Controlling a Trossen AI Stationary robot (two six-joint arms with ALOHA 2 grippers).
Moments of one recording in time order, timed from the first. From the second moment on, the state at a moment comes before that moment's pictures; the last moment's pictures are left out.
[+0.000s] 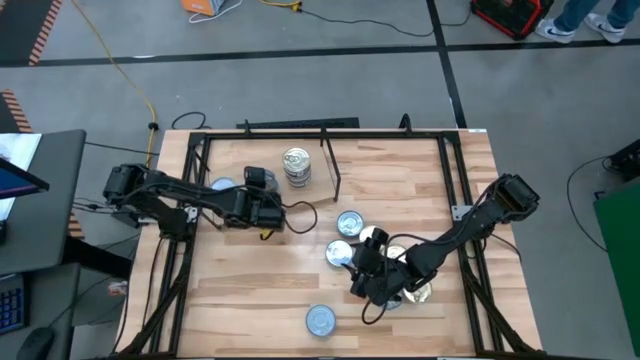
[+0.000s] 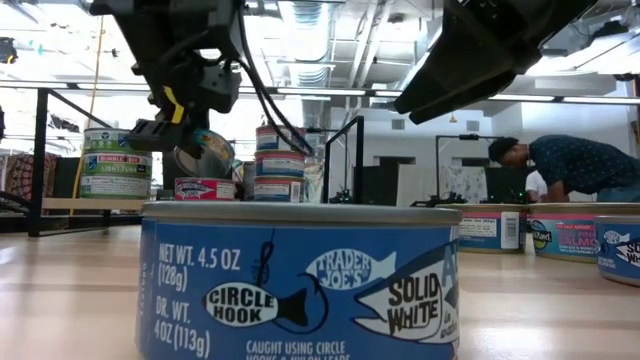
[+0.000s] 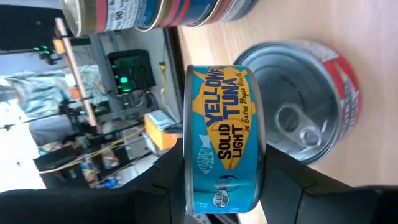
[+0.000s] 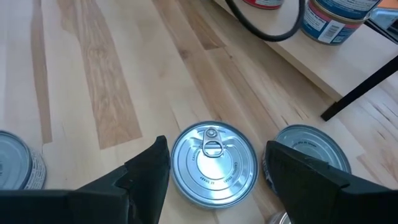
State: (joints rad) left arm -0.08 1.51 1.01 -0.97 -0.97 0.12; right arm 0.56 1.67 1.06 -0.33 0.79 0.65
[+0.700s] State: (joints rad) left arm -0.08 1.51 1.01 -0.93 -0.71 -0.02; right arm 0.56 1.67 1.06 -0.33 0.79 0.66
